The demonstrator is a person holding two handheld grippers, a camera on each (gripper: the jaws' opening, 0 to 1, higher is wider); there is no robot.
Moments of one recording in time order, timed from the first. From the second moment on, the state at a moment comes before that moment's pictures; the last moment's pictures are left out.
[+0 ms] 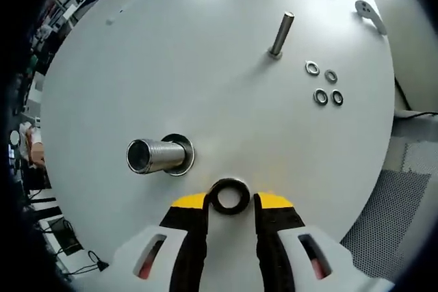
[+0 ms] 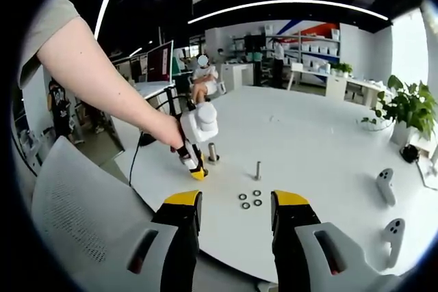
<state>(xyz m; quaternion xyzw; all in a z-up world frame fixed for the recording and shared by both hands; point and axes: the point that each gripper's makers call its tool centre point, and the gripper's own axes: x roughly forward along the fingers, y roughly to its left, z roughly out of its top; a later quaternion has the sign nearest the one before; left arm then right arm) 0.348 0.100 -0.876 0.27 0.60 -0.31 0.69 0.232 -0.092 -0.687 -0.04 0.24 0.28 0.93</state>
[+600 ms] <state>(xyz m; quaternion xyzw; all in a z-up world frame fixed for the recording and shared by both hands) 0.348 0.099 -0.874 0.22 0.58 -0.29 0.73 0.232 -0.092 -0.687 -0.04 0.24 0.28 0.93</state>
